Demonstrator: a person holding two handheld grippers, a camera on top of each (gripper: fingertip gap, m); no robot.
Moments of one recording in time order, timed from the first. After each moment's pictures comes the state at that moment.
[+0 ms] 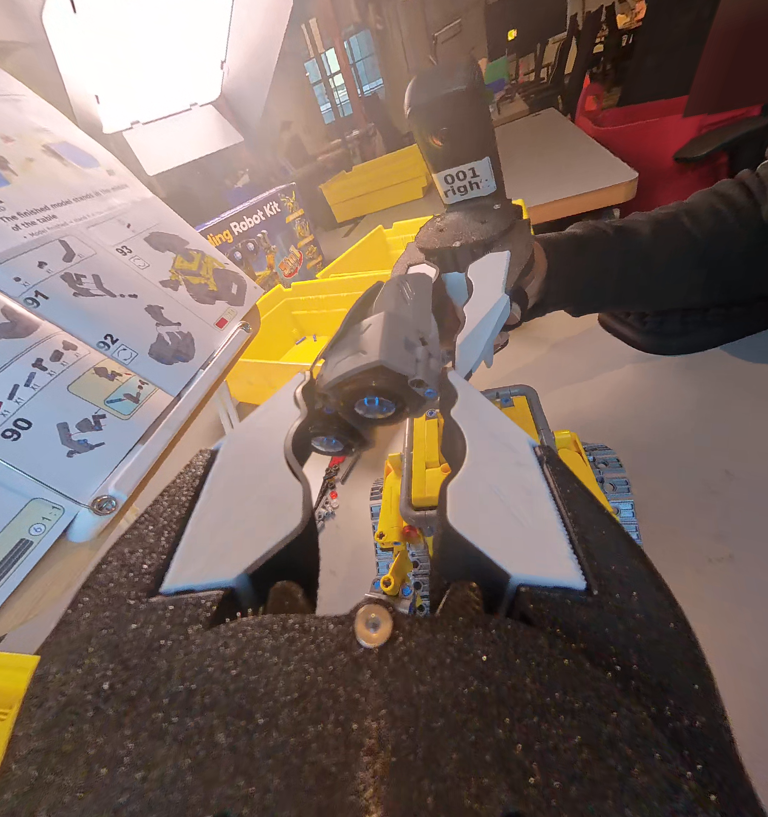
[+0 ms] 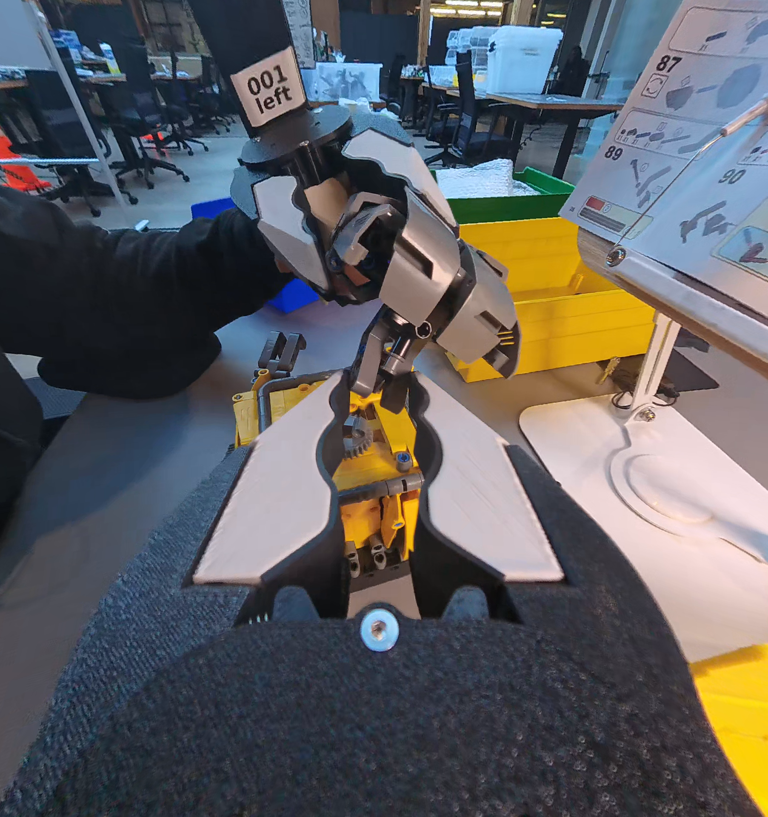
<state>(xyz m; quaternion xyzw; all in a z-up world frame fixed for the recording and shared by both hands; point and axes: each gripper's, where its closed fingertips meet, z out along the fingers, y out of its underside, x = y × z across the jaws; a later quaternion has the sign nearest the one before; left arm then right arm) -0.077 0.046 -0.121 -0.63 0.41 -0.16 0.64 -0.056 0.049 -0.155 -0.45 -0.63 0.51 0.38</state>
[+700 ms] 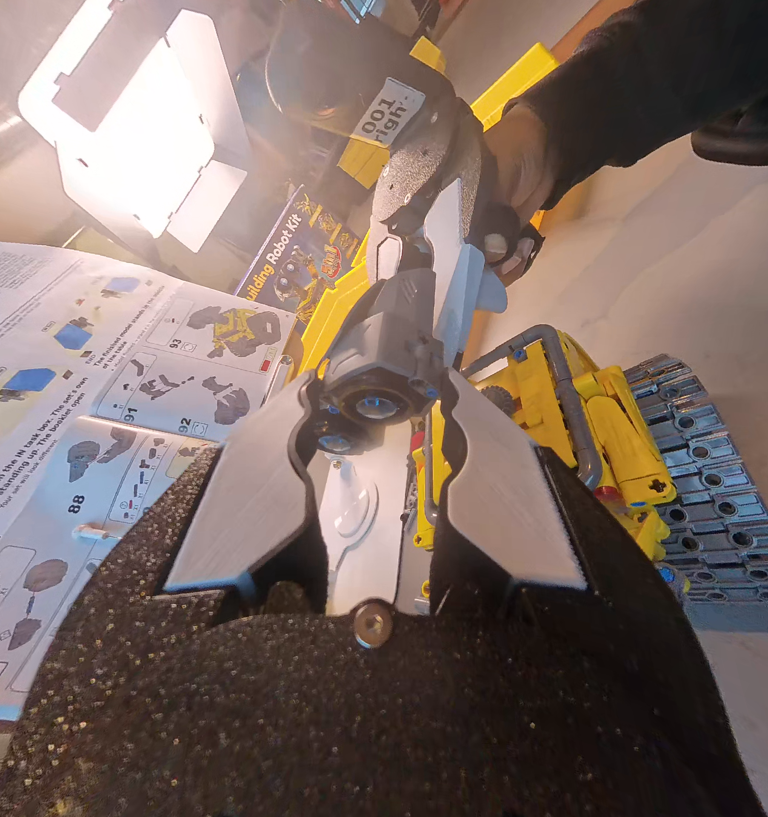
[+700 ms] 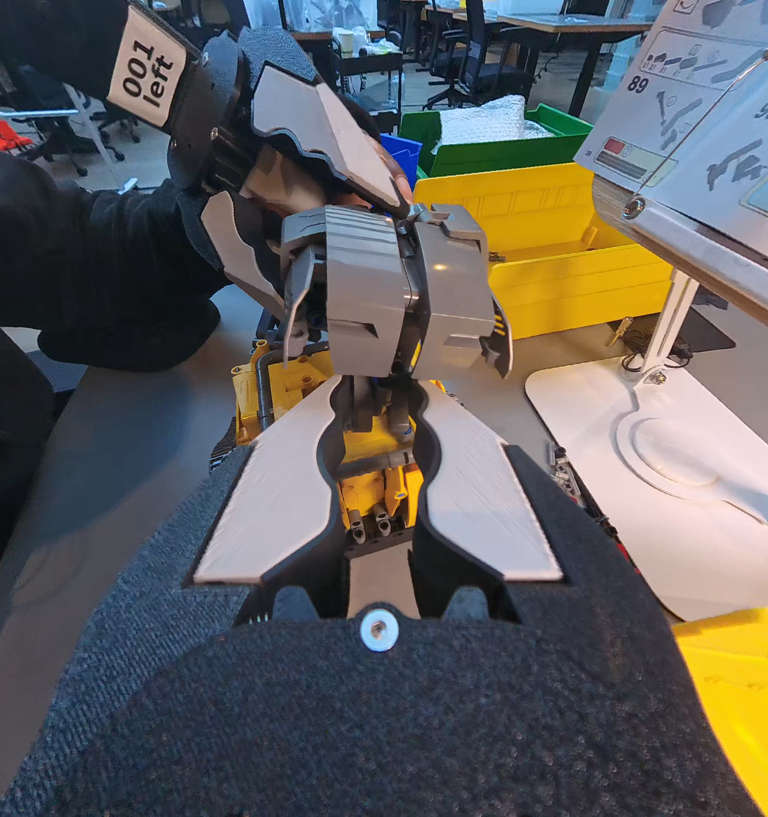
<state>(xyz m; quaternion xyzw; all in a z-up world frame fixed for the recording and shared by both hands) -0.055 0.040 -0.133 -0.56 0.52 0.05 0.64 -0.051 0.051 -0.167 -0.48 -0.65 0.48 0.35</state>
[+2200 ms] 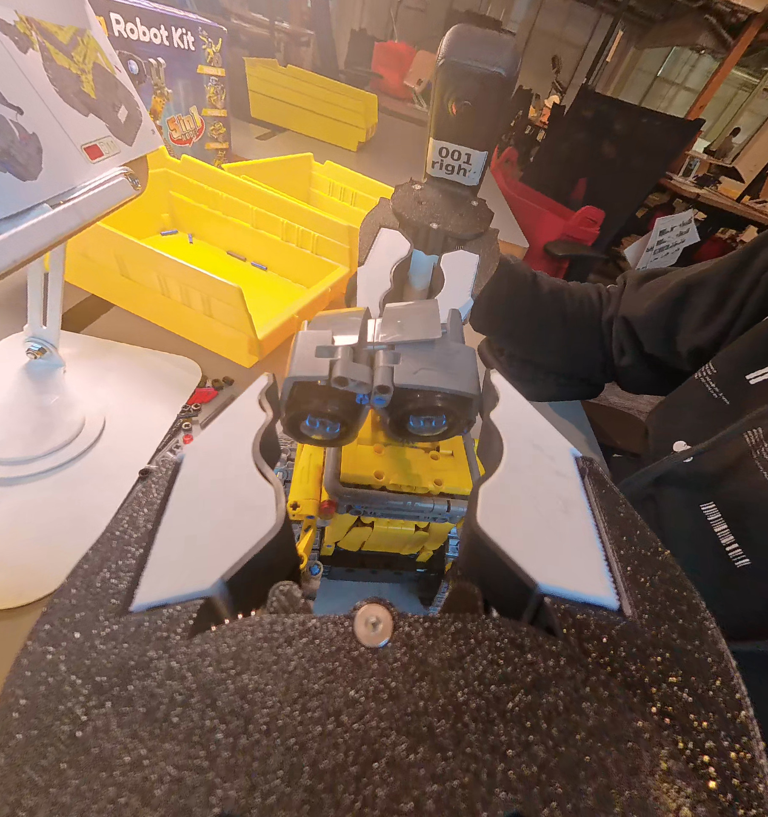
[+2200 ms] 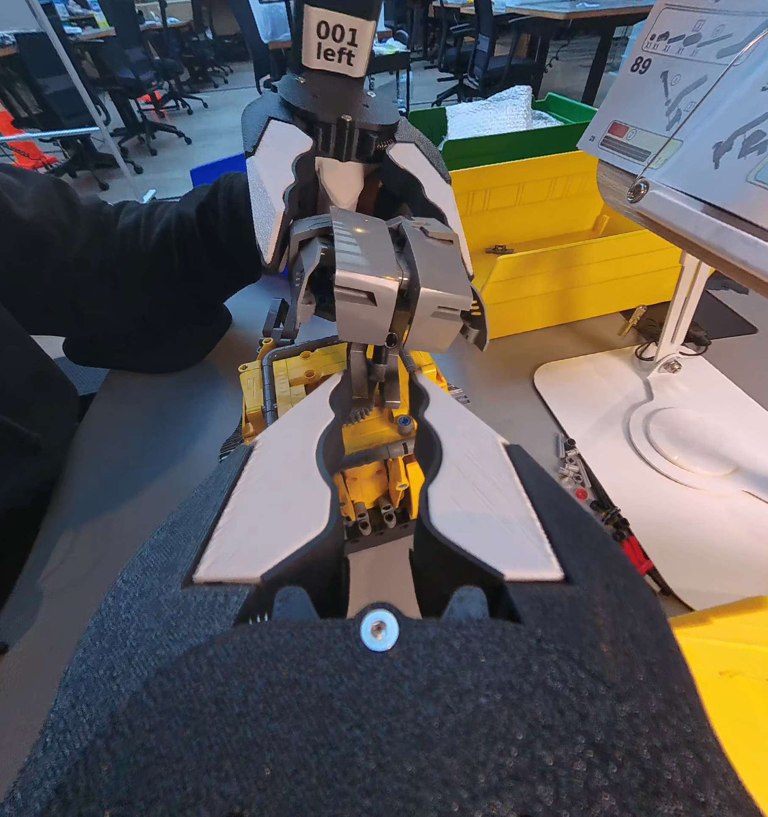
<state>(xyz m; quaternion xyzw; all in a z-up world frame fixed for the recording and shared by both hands) -0.071 0.045 -0.144 -0.72 0.31 -0.38 0.50 -0.046 0.054 -0.167 -0.48 -0.64 0.49 0.33</state>
